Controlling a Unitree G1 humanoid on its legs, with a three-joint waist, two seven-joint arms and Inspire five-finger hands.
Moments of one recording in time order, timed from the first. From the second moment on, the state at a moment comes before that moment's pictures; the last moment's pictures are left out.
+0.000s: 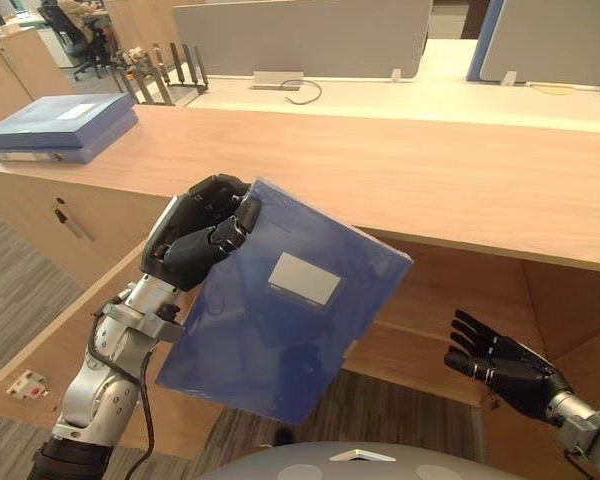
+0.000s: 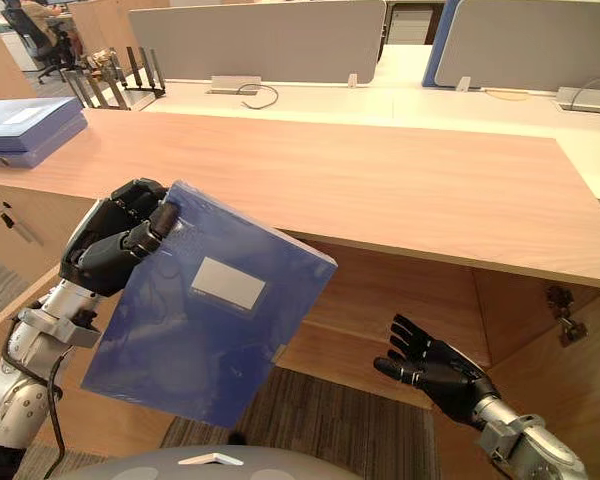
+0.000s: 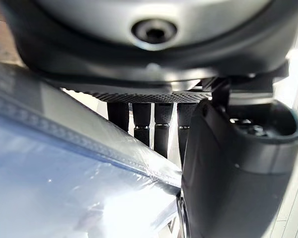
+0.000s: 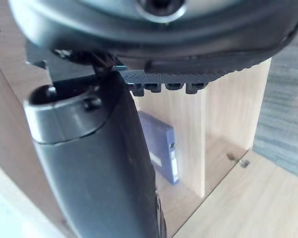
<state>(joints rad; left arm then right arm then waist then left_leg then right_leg) 0.16 0.56 -0.02 -0.31 -0.91 -0.13 -0.31 0.45 -0.77 -0.11 0.25 0.95 0.13 0.63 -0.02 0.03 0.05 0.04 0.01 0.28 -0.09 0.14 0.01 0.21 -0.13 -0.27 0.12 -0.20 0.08</state>
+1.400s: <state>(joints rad) 0.07 0.34 0.01 -0.32 -0.91 -0.19 -0.28 0.30 -0.67 0.34 -0.06 1.02 0.19 0.62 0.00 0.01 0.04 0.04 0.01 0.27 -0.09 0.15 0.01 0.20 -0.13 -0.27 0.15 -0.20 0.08</state>
